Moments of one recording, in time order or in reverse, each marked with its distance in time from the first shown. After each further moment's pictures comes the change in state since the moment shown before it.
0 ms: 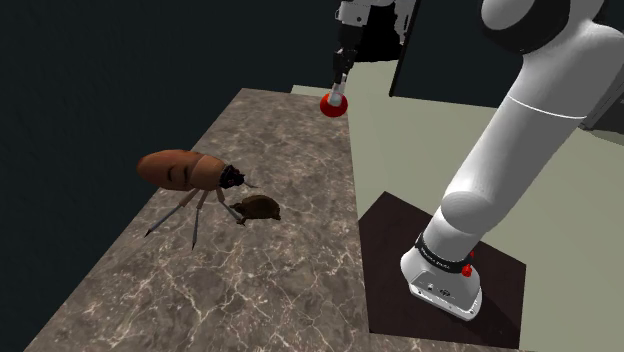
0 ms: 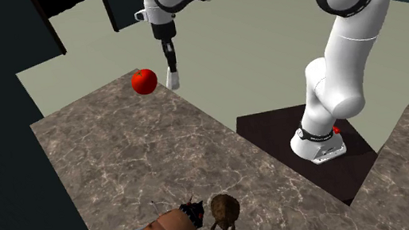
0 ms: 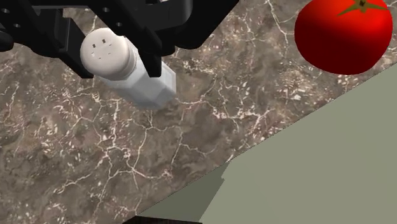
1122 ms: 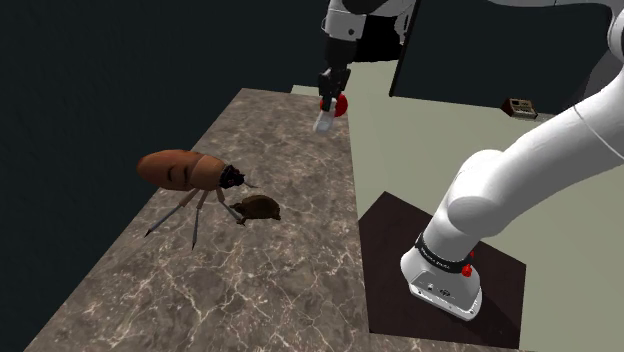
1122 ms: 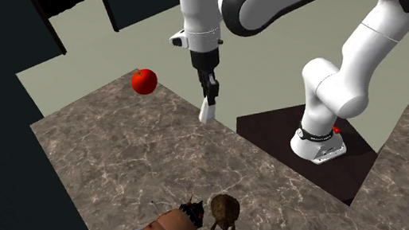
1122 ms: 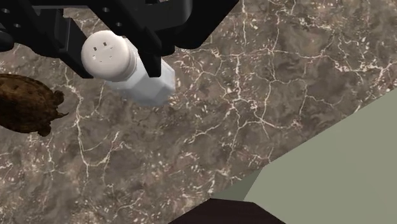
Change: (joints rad) arm 0.133 -0.455 0.247 -0.474 -0.020 0.050 0.388
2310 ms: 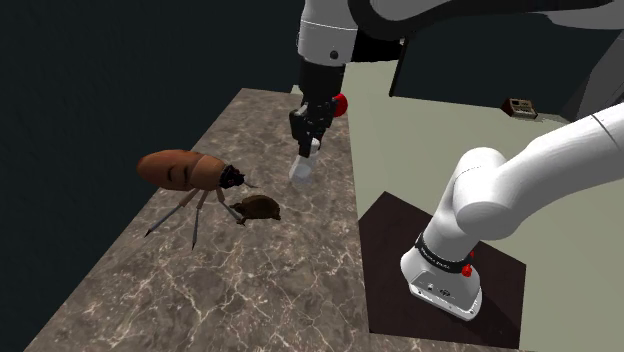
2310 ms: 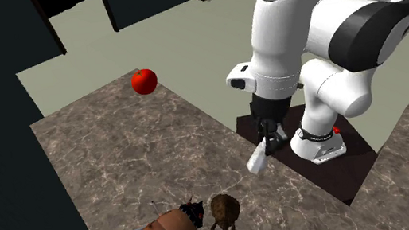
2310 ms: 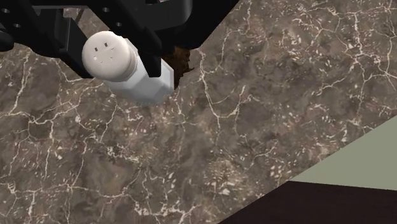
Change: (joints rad) arm 0.167 -0.175 0.331 -0.116 0.181 -0.014 0.410
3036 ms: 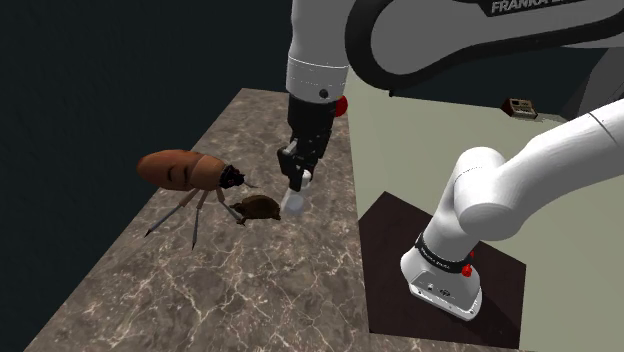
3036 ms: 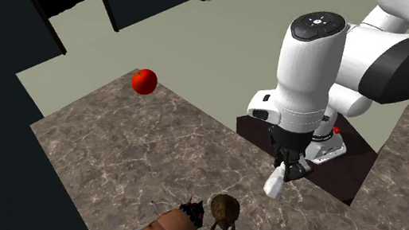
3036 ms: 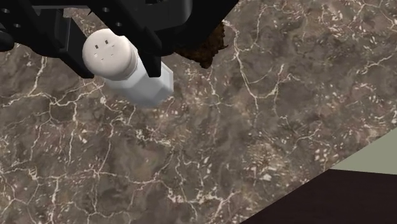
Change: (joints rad) arm 0.046 0.014 0.115 -0.063 0.065 0.098 0.107
